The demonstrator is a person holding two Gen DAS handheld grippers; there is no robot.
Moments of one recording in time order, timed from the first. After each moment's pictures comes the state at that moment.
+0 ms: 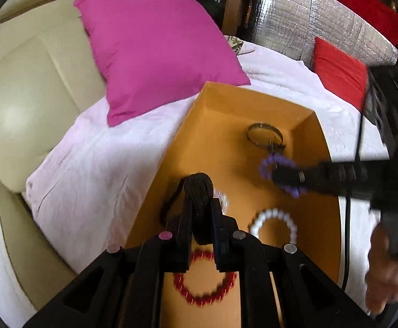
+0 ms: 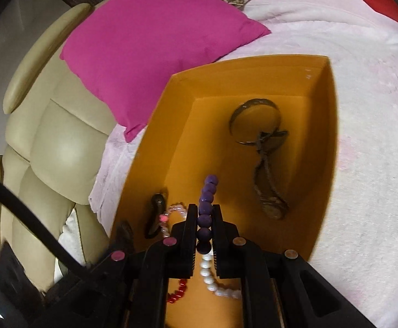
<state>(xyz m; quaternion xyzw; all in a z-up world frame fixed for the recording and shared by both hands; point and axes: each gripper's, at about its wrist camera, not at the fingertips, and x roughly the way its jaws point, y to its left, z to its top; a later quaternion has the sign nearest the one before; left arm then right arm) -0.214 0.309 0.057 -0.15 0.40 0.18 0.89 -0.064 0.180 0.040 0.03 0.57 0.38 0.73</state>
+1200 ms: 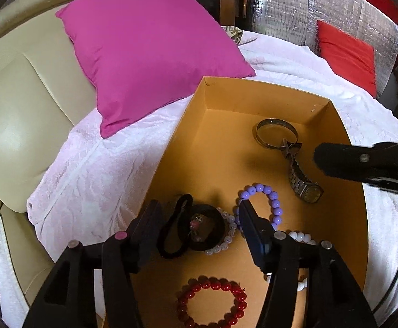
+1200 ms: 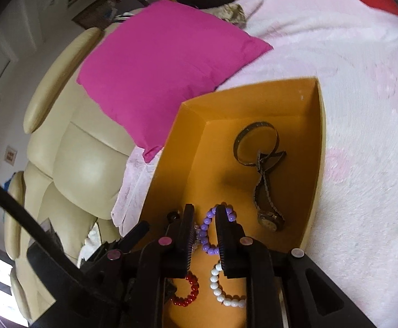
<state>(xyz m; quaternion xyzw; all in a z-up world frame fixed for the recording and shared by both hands) -0.184 0.309 0.045 -0.09 0.42 0.21 0.88 -0.058 0.157 0.064 0.09 0.53 0.41 0.74</state>
